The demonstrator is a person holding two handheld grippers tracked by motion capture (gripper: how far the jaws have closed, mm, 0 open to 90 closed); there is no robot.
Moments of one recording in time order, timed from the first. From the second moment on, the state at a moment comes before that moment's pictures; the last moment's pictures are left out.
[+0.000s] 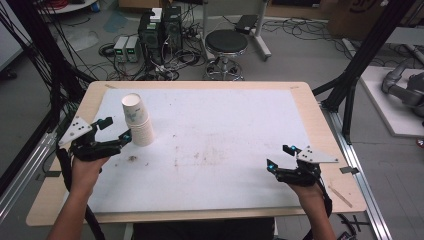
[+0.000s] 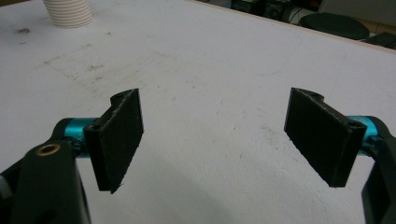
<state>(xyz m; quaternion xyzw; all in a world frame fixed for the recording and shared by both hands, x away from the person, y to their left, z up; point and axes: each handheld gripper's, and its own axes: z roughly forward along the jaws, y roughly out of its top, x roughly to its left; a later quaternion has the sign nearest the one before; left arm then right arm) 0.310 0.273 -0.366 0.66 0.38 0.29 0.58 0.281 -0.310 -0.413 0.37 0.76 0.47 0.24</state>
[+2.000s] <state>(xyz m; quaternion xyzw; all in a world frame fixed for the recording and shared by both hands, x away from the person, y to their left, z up) 0.378 0.263 -0.291 0.66 0.37 0.27 0.59 0.276 -0.304 -0.412 0.35 0.78 0.47 0.23</state>
